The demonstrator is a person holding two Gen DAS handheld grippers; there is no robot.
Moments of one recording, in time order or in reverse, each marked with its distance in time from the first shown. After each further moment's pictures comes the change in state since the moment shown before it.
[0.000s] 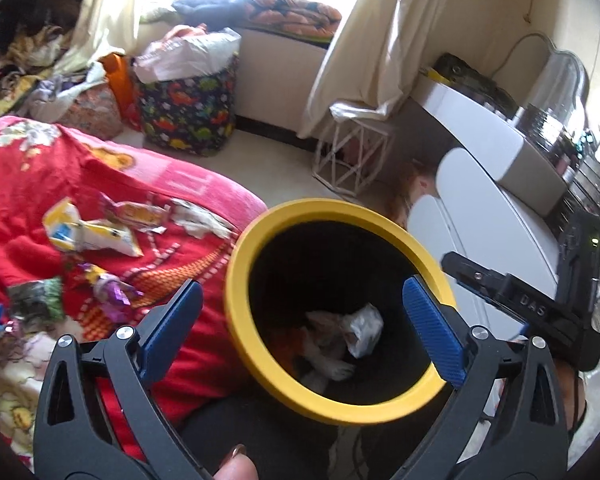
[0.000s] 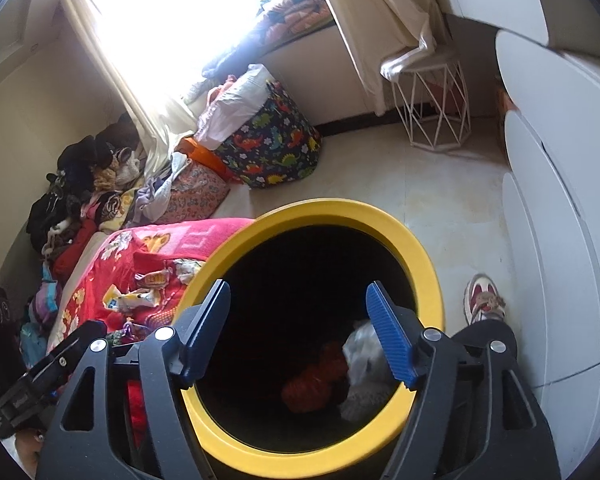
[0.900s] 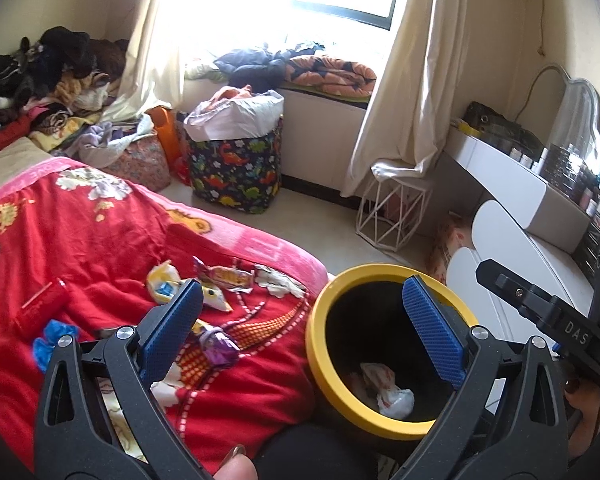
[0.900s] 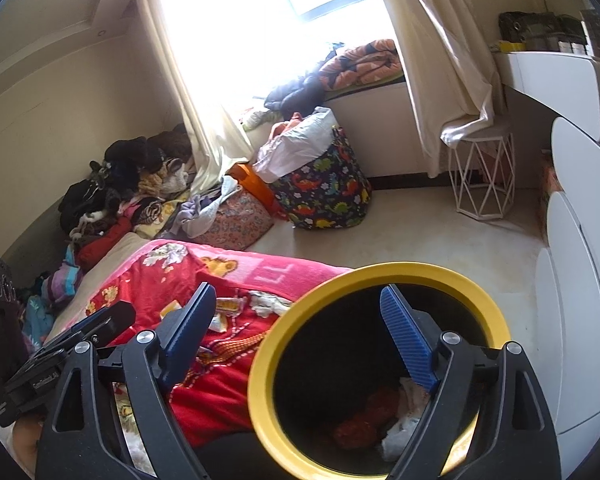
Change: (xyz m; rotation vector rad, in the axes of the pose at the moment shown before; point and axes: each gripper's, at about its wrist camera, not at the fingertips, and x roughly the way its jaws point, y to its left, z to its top) left arm -0.066 0.033 0.017 -0.002 -0.207 0.146; right arm -0.021 0.083 0.002 -0.178 -0.155 0.112
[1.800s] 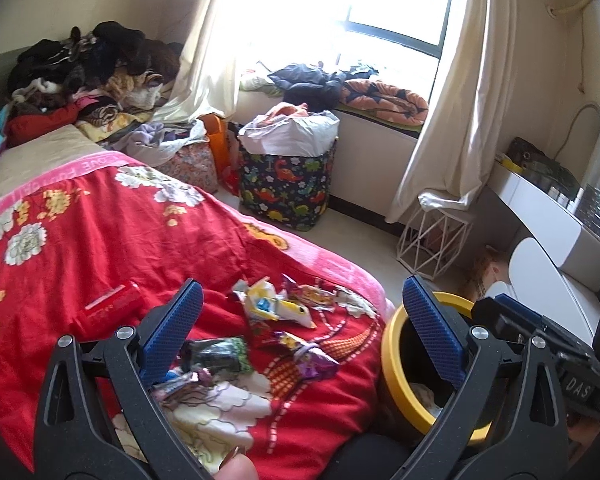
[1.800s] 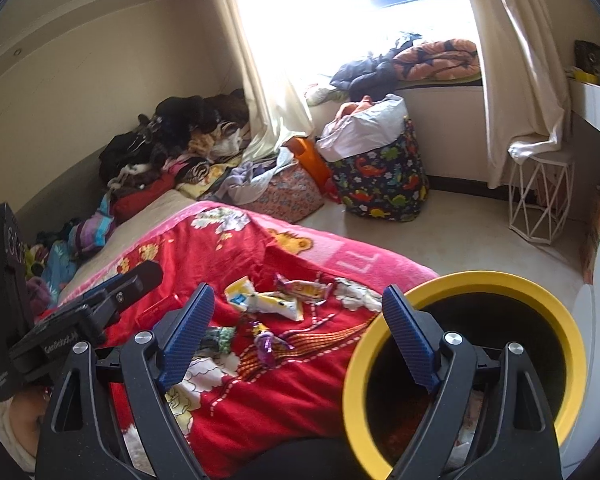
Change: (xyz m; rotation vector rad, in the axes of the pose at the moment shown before) left arm -0.030 0.077 0.006 -0.105 -0.068 0.132; right arm 0.044 0.099 -0.009 -0.178 0.083 0.142
